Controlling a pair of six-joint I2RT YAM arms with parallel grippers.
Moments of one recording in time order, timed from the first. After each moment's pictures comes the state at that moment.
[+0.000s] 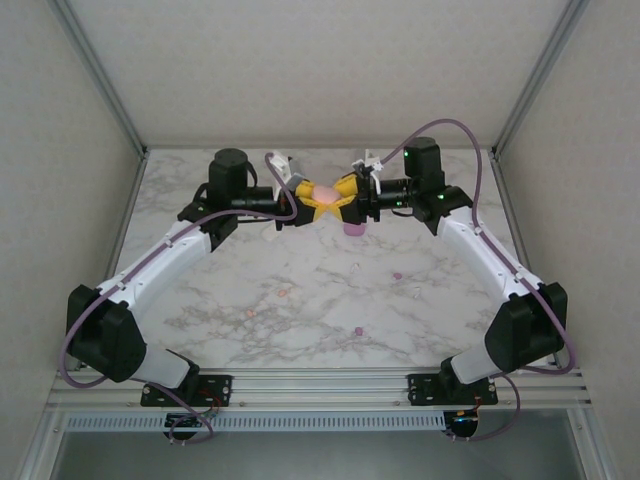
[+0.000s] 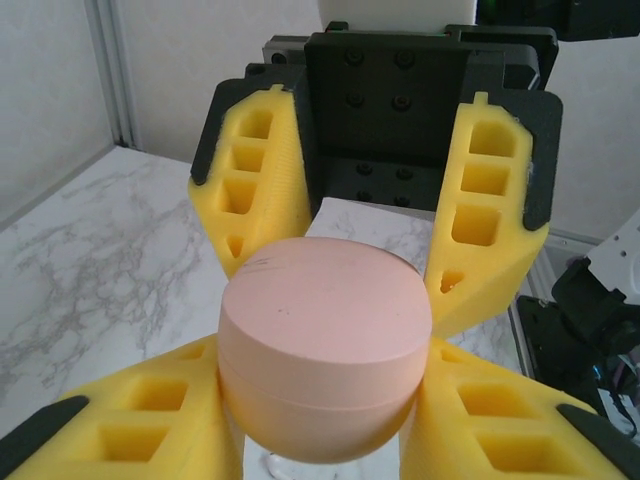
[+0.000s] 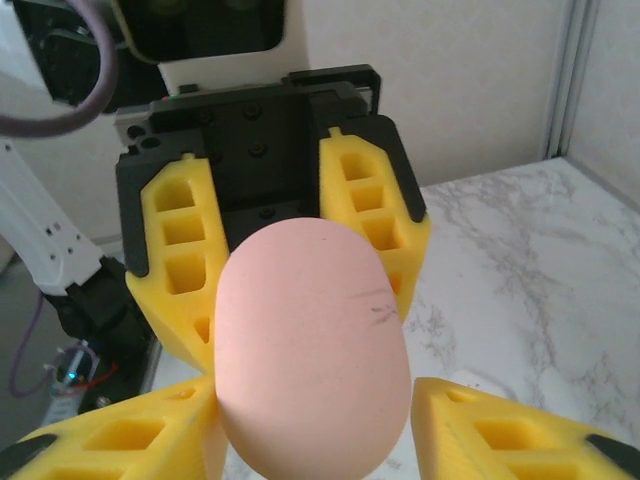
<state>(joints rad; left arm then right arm) -0.49 1.45 1.21 -0.04 0.92 0.10 0.40 1.49 1.34 -0.32 -1.10 -0.26</state>
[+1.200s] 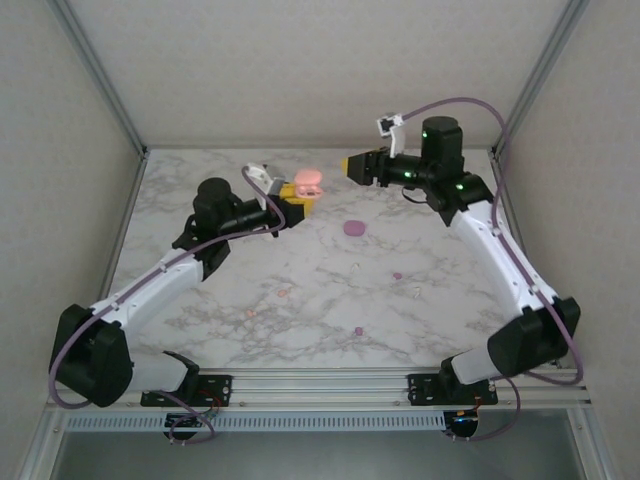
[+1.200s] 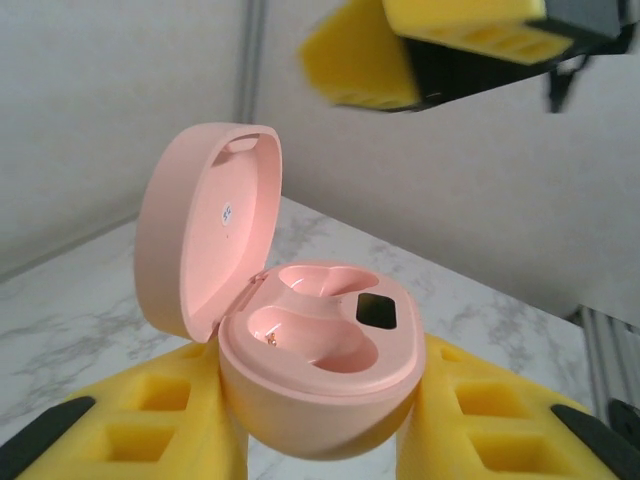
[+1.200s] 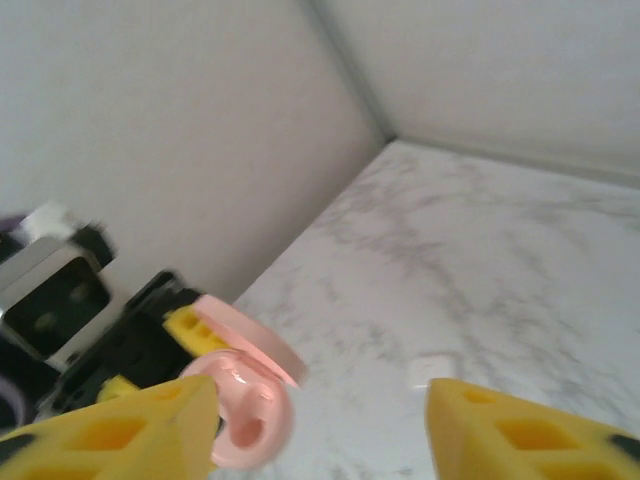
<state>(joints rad) -0.46 1.29 0.89 0.34 0.63 -0.16 0.37 1.42 1.48 -0.38 -0.65 0.32</state>
